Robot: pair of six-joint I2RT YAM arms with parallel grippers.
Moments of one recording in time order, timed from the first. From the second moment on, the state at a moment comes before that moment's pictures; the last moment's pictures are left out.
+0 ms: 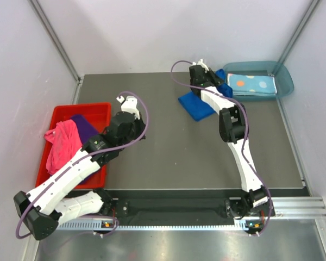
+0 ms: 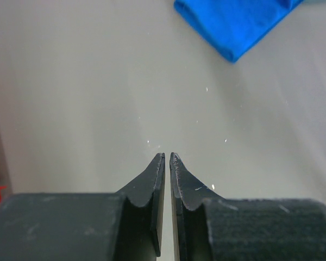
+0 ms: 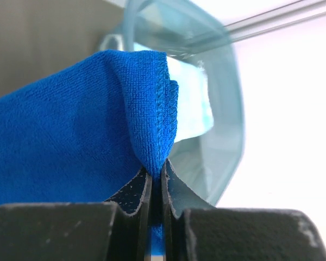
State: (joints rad) left arm -0.72 1.01 1.00 -0.47 -0.31 -0.43; right arm 0.37 2.60 2.26 -0.22 1.10 -0.53
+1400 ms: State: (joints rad) left arm -0.69 1.07 1.01 -0.55 -0.36 -0.32; right arm 0.06 2.58 2.30 -0.10 0.76 -0.58
